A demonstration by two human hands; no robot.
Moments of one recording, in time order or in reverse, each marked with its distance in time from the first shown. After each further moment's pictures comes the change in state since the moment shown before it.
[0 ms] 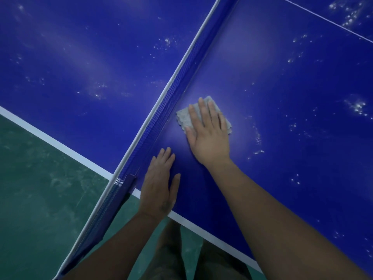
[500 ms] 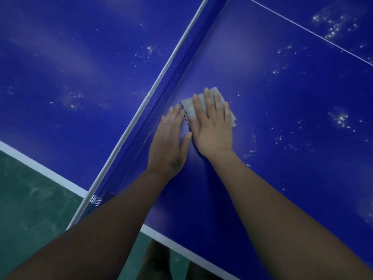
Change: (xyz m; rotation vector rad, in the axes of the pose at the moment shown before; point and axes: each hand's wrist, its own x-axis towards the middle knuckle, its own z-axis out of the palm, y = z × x) left_hand 0.155 0.048 0.026 -0.075 0.092 0.119; right_hand 0.055 0.057 -0.011 -0.066 0.010 0.035
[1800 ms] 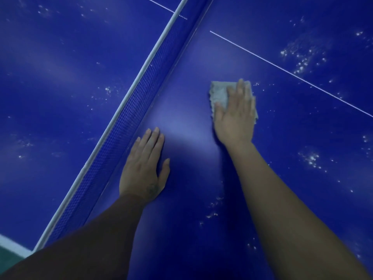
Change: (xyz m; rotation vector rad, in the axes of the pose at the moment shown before) left_hand 0.075 0.009 0.035 0.378 -0.088 0.083; right_hand 0.129 0.161 -0.031 0.072 0.048 0.287
